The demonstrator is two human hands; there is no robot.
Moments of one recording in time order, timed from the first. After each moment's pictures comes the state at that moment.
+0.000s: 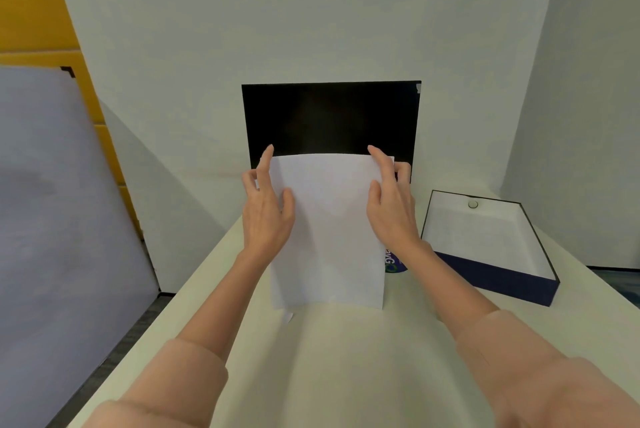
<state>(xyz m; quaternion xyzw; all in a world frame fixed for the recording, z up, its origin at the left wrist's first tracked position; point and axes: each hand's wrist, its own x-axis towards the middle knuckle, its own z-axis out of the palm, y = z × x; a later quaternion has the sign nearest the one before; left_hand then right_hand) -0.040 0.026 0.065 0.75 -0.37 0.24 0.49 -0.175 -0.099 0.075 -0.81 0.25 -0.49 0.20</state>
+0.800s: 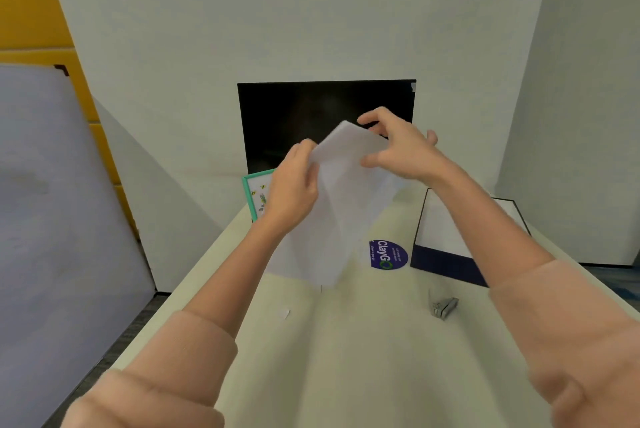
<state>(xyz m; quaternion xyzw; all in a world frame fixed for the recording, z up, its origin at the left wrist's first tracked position) -0.065 0.006 0.109 0.70 -0.51 0.22 0.45 -0.202 -0.110 0.170 -0.89 0.27 -0.30 0.20</state>
